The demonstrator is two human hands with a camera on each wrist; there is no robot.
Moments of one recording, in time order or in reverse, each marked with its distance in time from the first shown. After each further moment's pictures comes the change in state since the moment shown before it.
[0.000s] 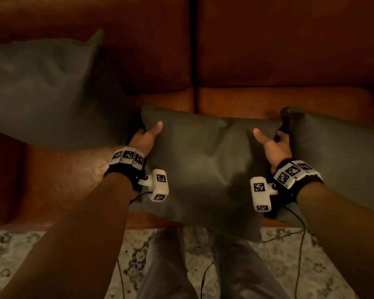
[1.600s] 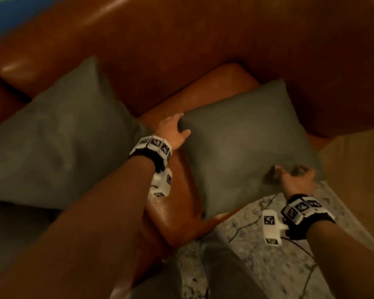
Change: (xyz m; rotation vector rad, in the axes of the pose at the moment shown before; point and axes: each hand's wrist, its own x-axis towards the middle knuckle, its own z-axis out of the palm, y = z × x) left_hand -0.128 0.124 0.354 1.133 -0.382 0.831; right_hand 0.009 0.172 -0.255 0.292 0.589 0.316
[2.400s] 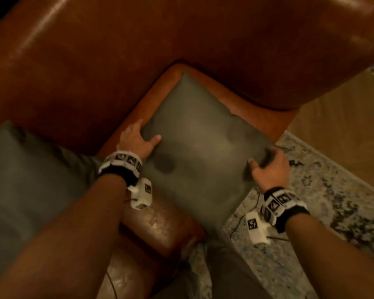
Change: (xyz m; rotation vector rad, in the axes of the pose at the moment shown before) left_hand 0.034 0.065 0.011 0.137 0.058 -0.079; right_hand 0.034 0.008 -0.020 -0.055 -0.009 -0.152
